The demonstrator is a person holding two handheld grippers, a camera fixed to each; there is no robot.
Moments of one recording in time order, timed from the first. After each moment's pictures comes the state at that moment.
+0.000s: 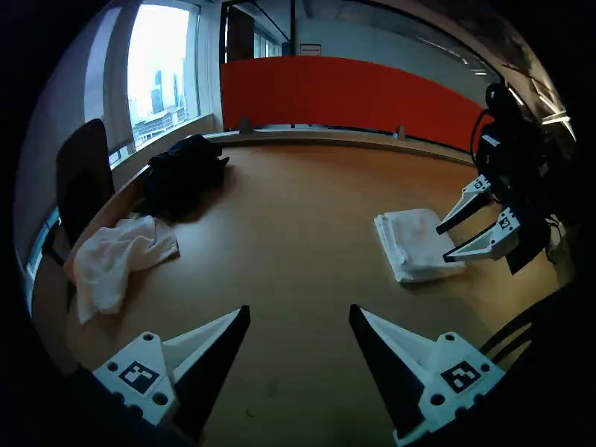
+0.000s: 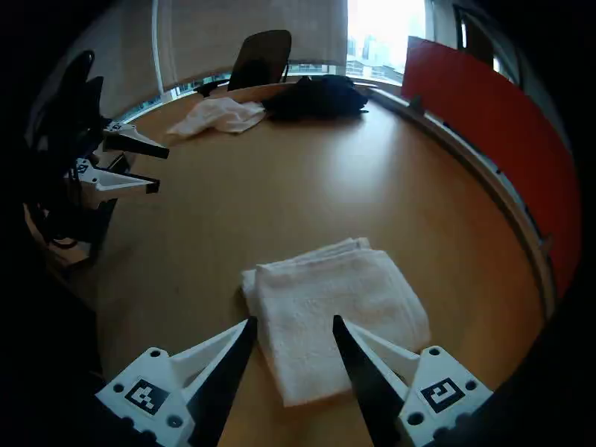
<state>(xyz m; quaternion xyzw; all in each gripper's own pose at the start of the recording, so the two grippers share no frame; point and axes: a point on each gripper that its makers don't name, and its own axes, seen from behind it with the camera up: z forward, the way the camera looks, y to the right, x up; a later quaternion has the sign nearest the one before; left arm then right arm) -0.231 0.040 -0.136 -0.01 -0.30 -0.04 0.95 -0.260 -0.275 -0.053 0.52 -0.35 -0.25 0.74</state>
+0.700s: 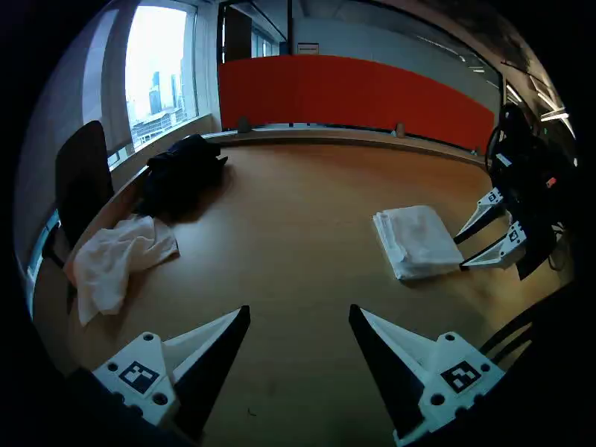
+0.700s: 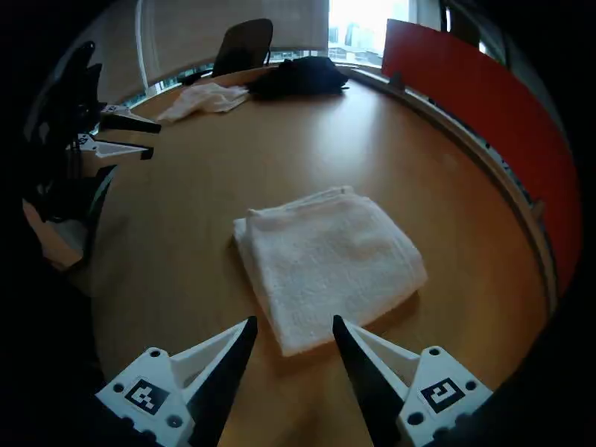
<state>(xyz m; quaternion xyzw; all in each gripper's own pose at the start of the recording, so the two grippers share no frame) -0.232 0.041 -0.138 -0.02 -0.30 -0.03 0.95 -0.282 -0.225 -0.069 0.49 -0.38 -0.25 0.74</state>
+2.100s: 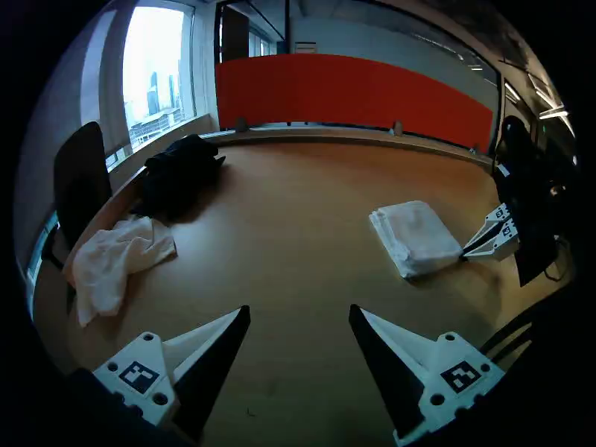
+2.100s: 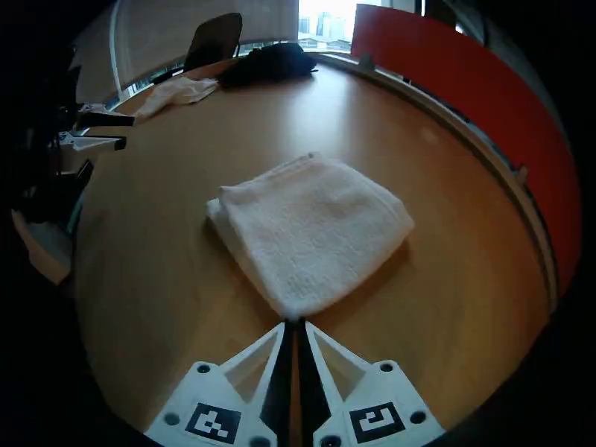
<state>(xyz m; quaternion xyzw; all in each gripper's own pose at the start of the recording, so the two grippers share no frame) -0.233 0.043 -0.136 -0.02 -0.30 -0.03 0.95 -0.299 -0.202 -0.066 0.43 -0.40 -0.24 0.77</state>
